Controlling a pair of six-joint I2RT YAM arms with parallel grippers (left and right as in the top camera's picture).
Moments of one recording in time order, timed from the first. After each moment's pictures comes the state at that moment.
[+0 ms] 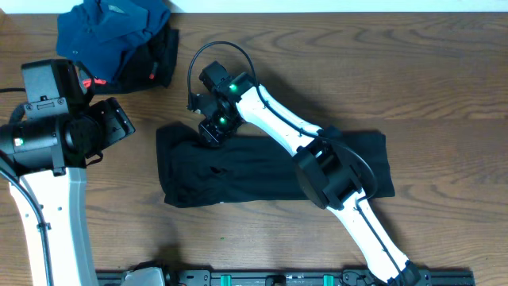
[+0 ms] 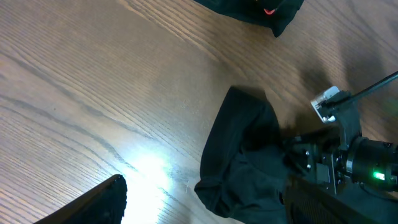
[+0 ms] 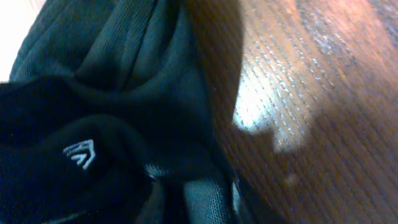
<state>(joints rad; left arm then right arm) 0.19 1.29 1.55 -1.34 -0.09 -0.33 0.73 2.56 2.21 -0.99 -0.53 -0.04</state>
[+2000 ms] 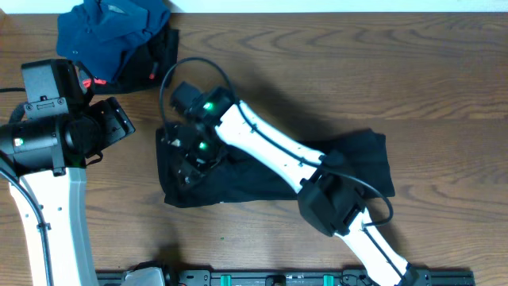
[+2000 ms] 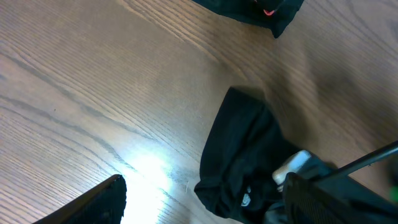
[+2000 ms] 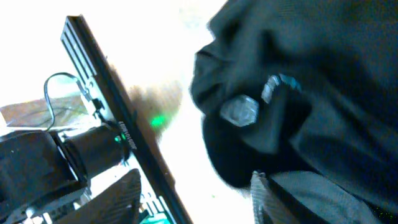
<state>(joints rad) 0.19 1.29 1.55 -1.33 -0.09 -0.33 0.91 2.39 2.22 -1.30 -0.62 0.08</state>
